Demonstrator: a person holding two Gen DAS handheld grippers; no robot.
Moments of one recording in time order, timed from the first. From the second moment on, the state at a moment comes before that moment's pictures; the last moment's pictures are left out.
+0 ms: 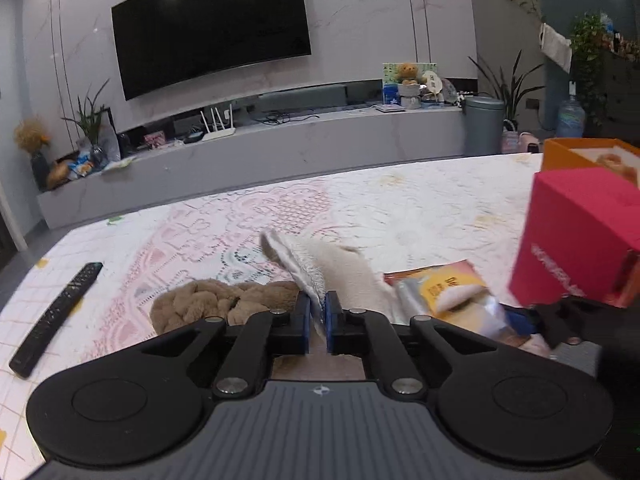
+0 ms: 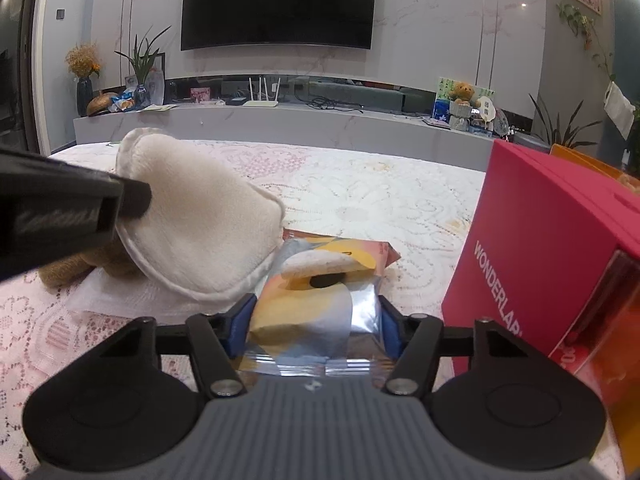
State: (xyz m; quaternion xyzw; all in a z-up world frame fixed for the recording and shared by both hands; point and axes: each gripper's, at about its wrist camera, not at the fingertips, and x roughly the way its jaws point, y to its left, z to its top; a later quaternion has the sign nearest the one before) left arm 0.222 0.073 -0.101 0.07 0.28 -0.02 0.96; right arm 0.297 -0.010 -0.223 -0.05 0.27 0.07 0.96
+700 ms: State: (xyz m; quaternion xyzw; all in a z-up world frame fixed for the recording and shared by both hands) left arm 0.157 0.060 -0.047 0.05 0.22 -0.02 0.97; right arm 0.229 -0.034 -0.157 -0.04 0.23 0.12 0.97
